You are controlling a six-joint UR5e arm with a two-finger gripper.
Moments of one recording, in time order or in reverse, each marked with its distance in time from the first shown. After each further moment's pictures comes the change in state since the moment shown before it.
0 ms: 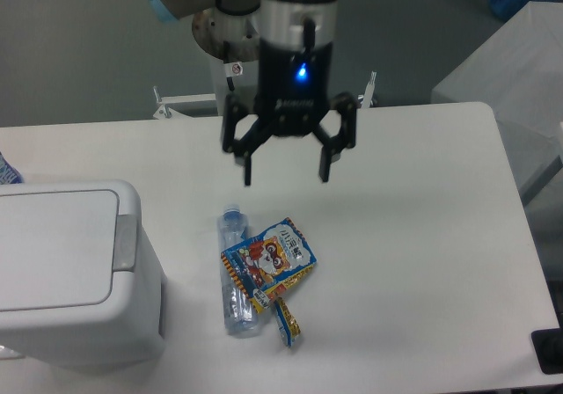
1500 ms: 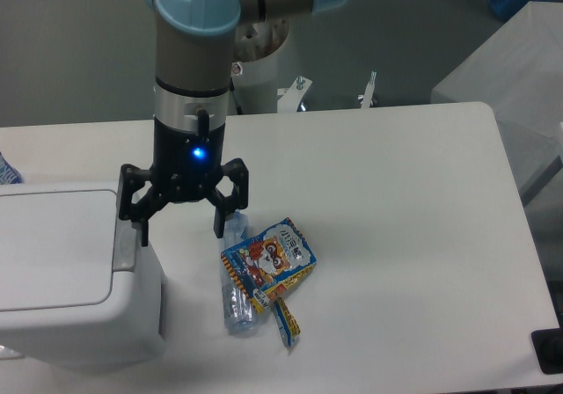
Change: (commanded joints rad) arm -0.157 -0.048 -0.032 0.037 0.026 -0.141
